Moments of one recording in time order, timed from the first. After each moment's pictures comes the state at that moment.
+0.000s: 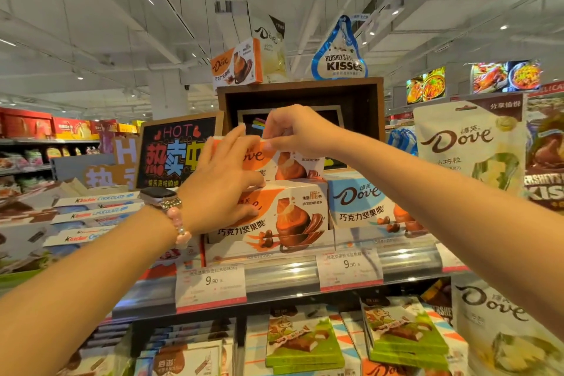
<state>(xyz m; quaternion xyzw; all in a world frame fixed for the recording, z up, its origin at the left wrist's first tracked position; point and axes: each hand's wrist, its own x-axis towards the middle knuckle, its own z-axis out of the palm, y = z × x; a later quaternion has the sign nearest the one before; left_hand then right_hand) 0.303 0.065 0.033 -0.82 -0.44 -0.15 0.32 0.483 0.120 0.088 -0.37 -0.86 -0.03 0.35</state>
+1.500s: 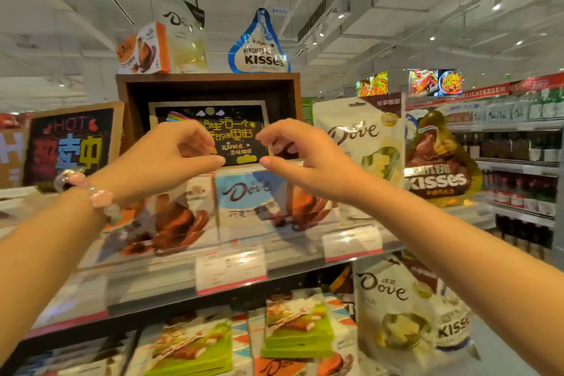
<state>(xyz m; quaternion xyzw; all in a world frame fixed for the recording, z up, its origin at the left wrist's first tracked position) 0.402 0.066 0.048 -0.81 -0.41 -0.41 -0.04 0.625 0.047 0.024 -0.35 -0.82 -0.10 0.44</state>
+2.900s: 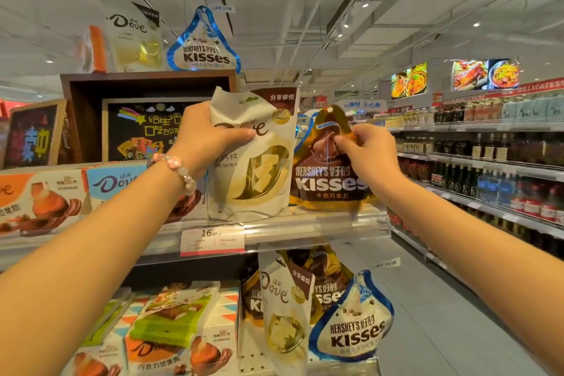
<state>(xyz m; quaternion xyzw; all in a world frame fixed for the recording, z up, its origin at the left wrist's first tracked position) 0.654 0.057 0.042 -0.68 -0.38 -0.60 -0.18 0.896 0.055 0.004 -0.53 -0.60 -0.02 0.60</state>
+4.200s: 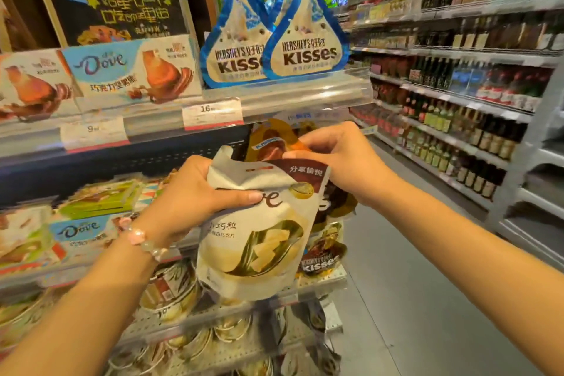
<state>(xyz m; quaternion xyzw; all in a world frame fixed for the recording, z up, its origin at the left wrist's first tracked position) 0.609 -0.079 -0.125 -0.75 -0.43 -0.36 -0.36 0.826 -0.087 -0.128 -0.39 -0.69 0.29 0.53</state>
